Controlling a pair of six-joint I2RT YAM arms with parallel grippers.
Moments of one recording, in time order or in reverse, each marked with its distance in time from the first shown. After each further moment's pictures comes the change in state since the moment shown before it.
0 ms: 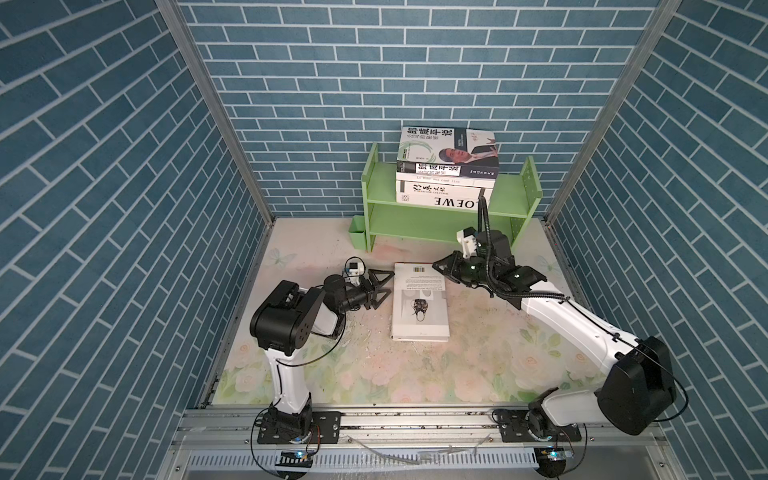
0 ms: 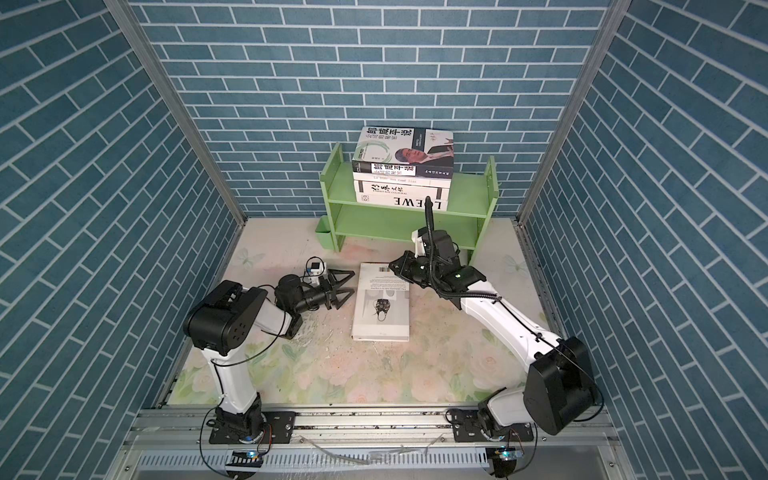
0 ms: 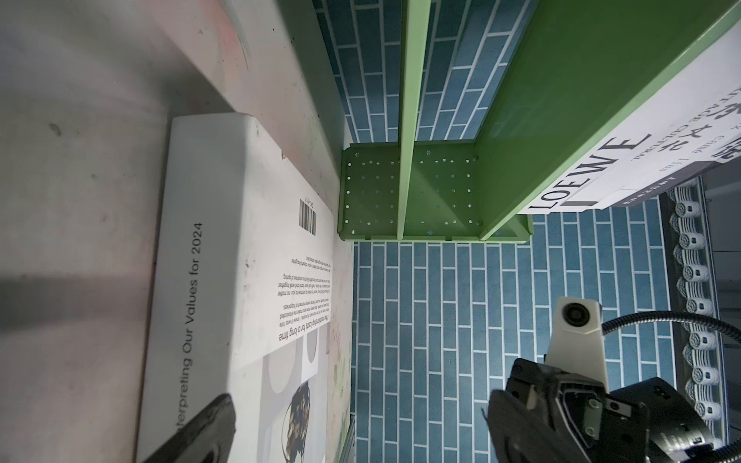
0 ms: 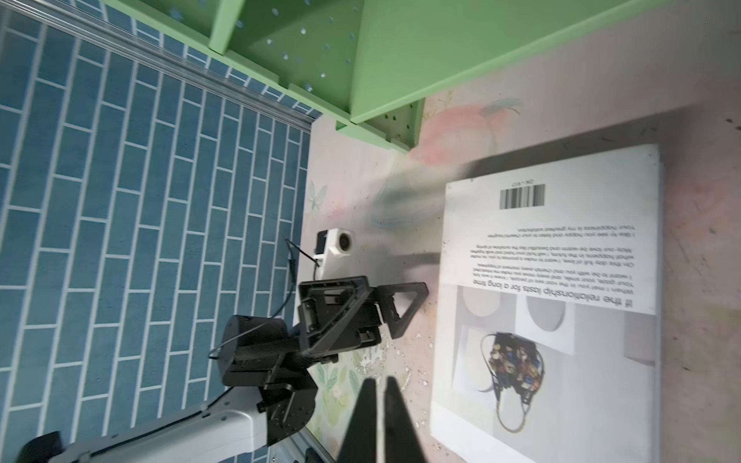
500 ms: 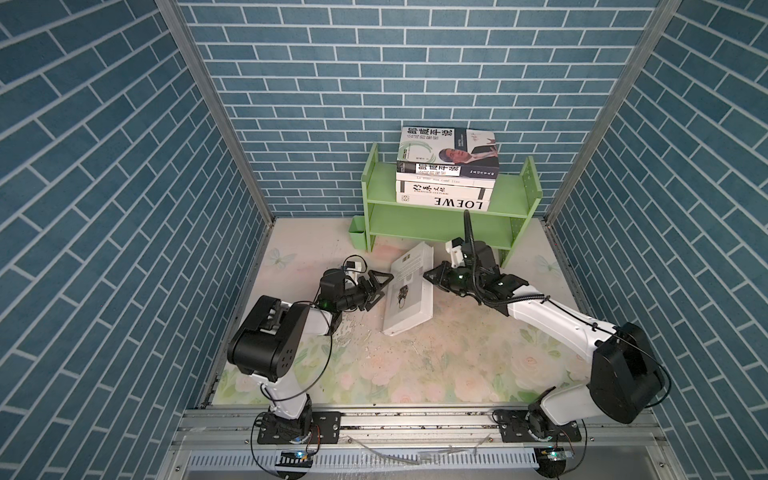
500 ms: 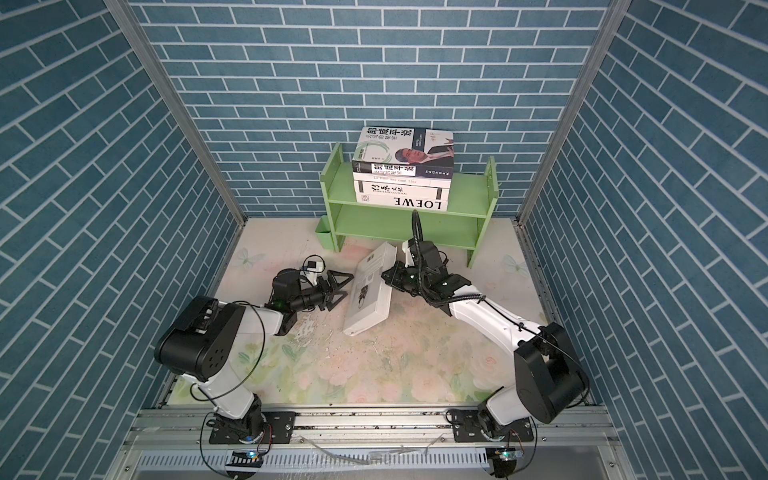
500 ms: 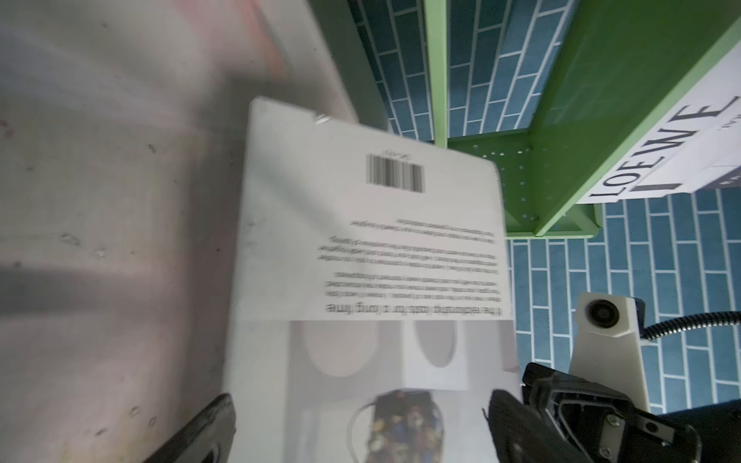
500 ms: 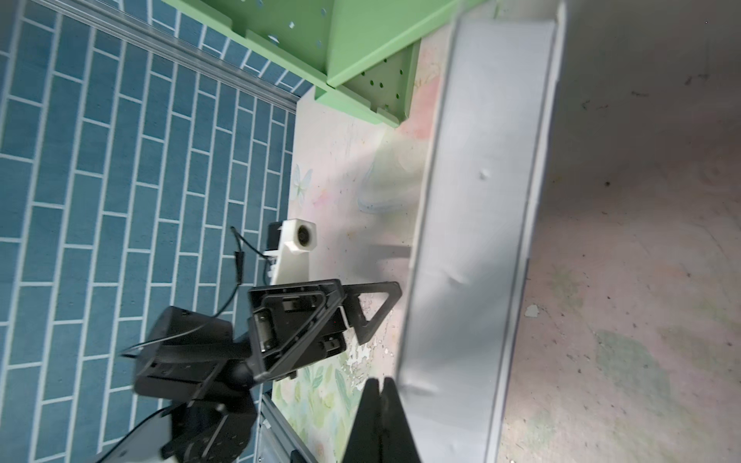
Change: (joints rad) left arm 0.002 -0.167 0.003 -0.344 -0.042 0.192; right arm 0.054 0.058 -0.042 0.129 0.005 0.040
